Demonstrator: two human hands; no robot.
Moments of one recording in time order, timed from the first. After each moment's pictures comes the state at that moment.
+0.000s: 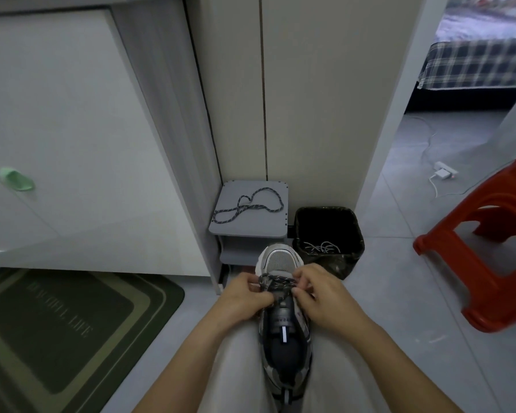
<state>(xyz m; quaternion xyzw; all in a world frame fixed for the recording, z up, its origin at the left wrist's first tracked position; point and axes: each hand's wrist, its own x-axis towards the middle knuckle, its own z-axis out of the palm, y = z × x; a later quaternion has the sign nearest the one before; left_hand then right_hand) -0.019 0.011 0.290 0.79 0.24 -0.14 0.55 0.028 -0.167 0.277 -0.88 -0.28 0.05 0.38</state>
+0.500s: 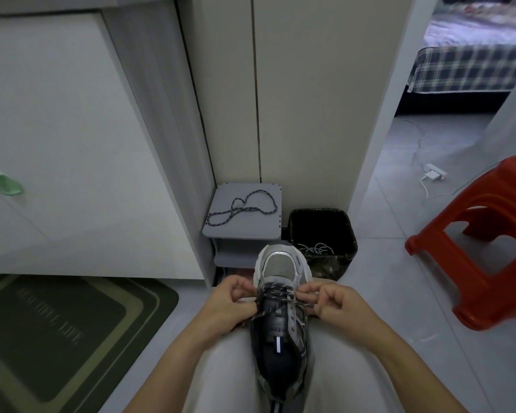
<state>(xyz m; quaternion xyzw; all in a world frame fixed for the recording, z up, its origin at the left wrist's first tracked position) -0.039 0.018 0.293 0.75 0.18 -0.09 0.63 0.022 -0.203 0.275 -0.69 -0.15 0.25 0.66</state>
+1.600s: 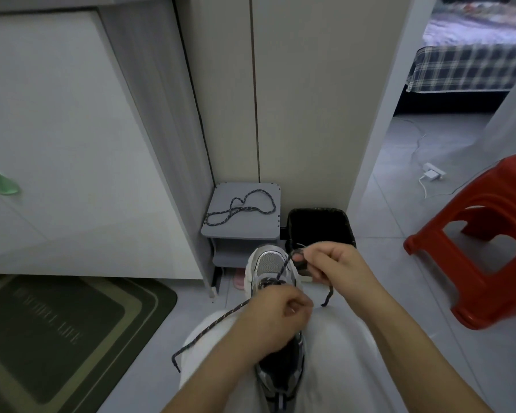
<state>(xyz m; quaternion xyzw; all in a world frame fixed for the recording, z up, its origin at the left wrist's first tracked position) -0.040 -0.047 0.332 0.90 0.00 -0.09 0.42 0.034 -0.178 0.356 -0.71 -0.12 0.17 0.67</state>
